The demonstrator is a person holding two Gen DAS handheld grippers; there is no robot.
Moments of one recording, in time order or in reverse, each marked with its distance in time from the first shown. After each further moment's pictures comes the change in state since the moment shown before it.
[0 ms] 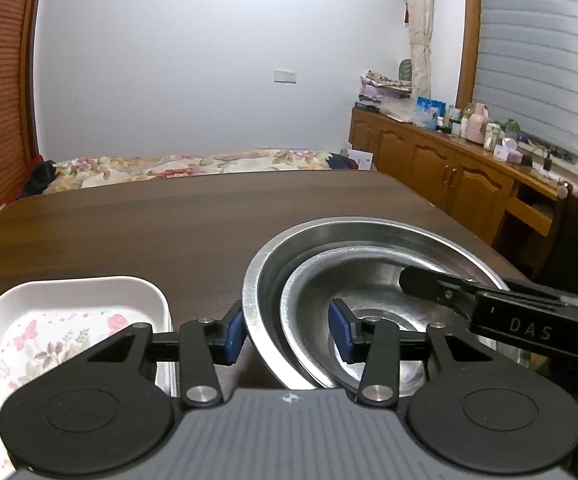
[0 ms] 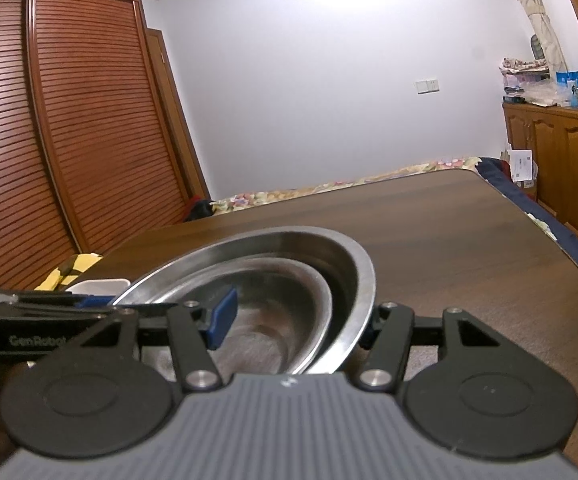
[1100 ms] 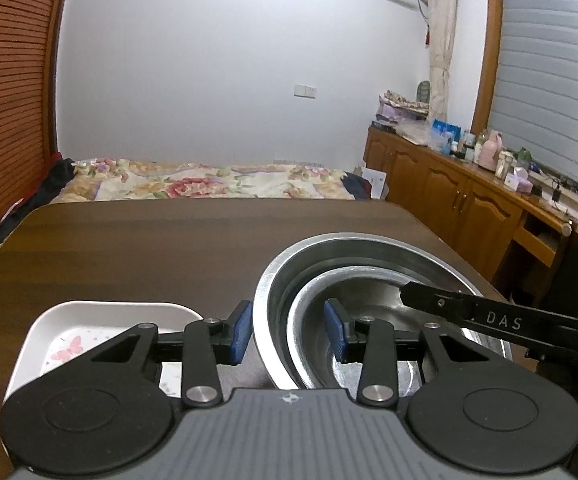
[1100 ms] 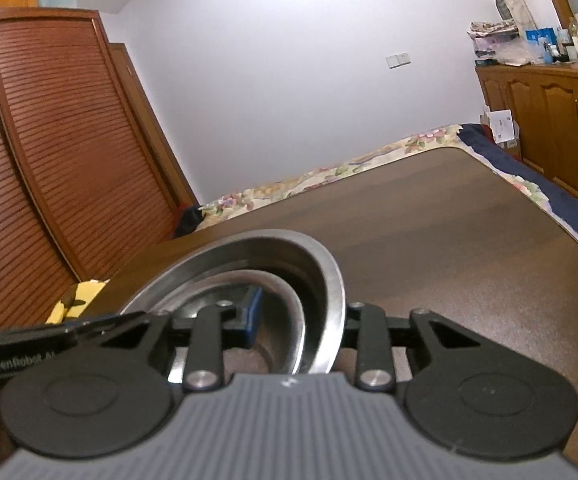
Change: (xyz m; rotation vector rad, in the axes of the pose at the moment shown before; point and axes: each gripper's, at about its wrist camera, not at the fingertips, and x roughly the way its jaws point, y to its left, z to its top) left arm -0.033 0.016 0.022 -0.066 -0.038 0.031; right arm 0.005 0.002 0.014 0.156 0.041 -0.034
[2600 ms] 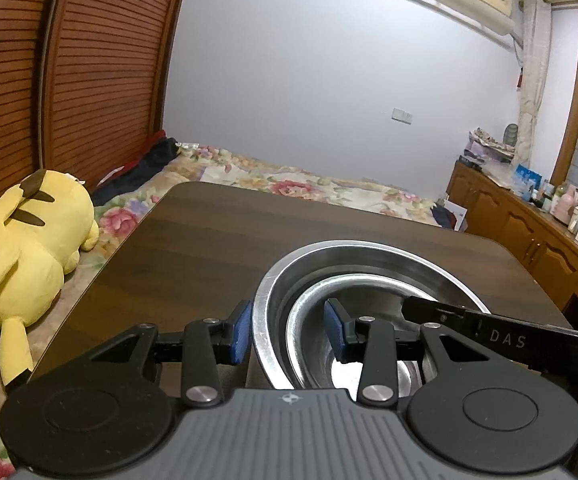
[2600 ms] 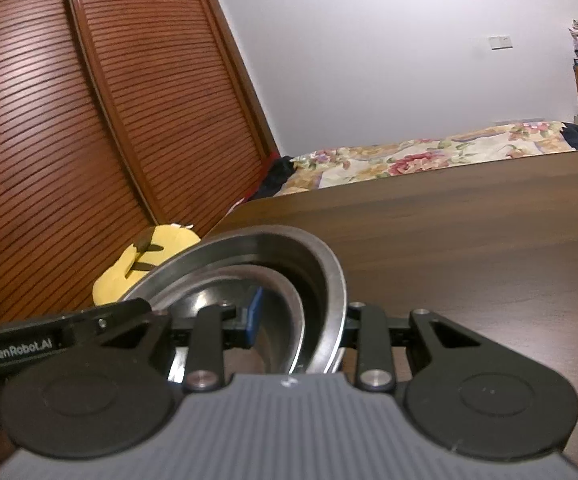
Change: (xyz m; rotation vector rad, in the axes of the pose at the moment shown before) left arm -0.054 0.119 -0.015 -0.180 -0.030 0.200; right arm 0.042 0.115 -0.012 -0.162 0.150 0.202
